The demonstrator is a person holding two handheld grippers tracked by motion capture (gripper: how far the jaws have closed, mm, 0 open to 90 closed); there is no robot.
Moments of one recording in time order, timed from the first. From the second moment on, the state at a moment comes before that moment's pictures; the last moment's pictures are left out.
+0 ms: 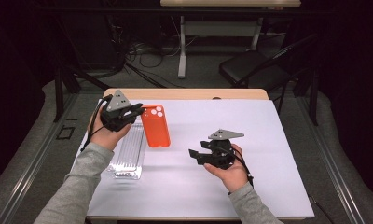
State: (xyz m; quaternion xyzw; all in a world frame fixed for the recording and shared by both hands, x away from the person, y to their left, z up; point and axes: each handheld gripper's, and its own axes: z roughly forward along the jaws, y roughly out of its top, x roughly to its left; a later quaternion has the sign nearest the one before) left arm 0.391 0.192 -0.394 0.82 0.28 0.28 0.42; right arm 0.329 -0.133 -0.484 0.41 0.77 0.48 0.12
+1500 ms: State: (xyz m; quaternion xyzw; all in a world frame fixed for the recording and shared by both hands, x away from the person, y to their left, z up) left arm 0.432 0.231 -0.396 0.80 0.29 0.33 0.41; right arm 0.332 -0.132 -0.493 0.41 0.77 0.47 0.13
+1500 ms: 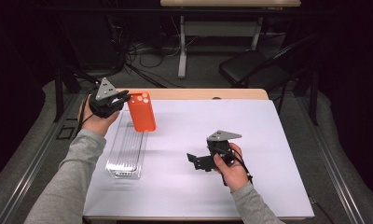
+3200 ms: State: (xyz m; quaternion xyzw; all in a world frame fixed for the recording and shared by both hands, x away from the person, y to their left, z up) left arm 0.465 0.260 -0.420 0.78 0.28 0.41 0.38; right arm 0.332 -0.131 -0.497 0.41 0.78 0.46 0.13
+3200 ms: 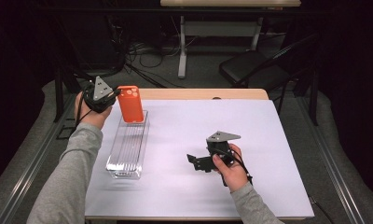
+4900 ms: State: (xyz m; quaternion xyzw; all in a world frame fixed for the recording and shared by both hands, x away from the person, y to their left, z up) left arm 0.488 0.262 -0.466 0.78 0.28 0.42 0.37; right arm 0.334 -0.131 -0.503 0.41 0.78 0.45 0.13
